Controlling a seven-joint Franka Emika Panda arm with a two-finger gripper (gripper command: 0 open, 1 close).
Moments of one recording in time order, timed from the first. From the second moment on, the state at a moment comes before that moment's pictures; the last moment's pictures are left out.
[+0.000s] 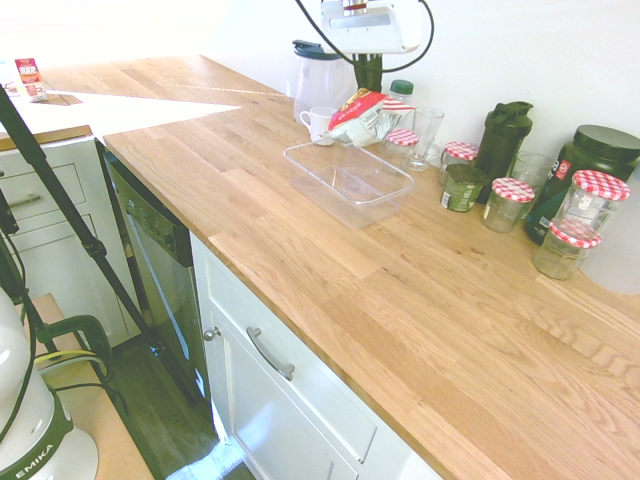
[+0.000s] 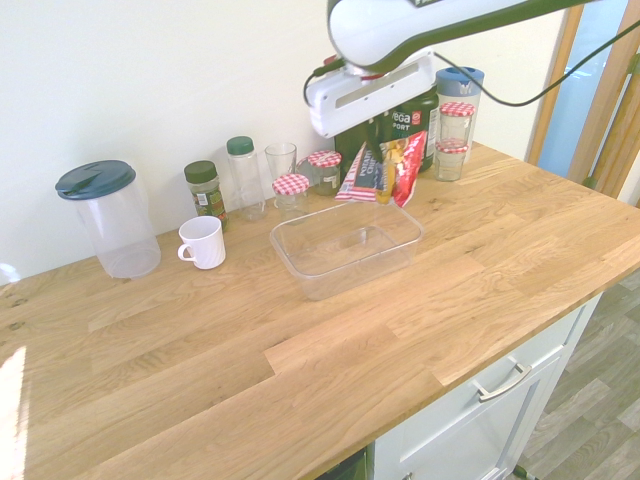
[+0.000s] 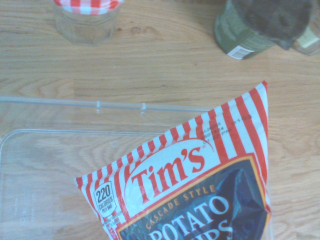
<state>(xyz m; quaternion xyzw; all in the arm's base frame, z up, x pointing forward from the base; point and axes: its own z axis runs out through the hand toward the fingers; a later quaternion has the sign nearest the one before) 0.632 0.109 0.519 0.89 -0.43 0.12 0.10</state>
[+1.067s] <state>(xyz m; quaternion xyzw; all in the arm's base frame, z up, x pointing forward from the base) 0.688 0.138 0.396 0.89 -0.43 0.05 0.16</state>
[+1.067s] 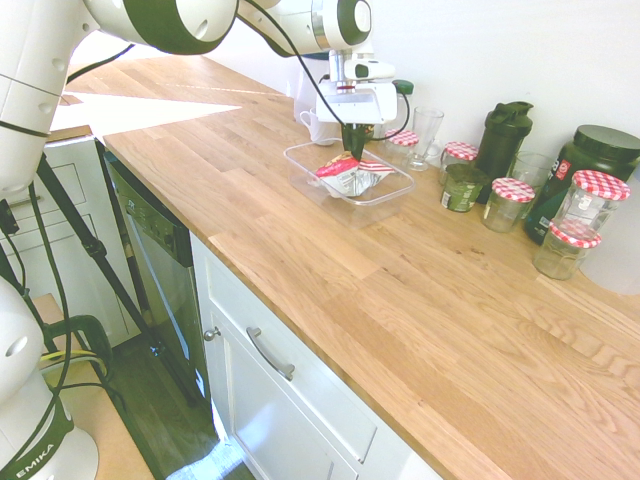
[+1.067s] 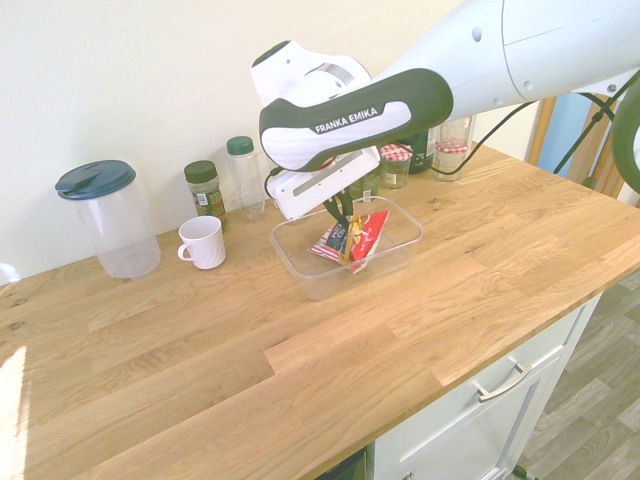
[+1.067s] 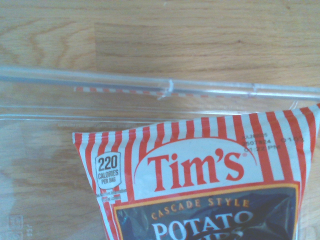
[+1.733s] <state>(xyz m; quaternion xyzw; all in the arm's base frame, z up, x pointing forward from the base) 0.670 0.134 0.455 0.88 -0.44 0.07 0.14</state>
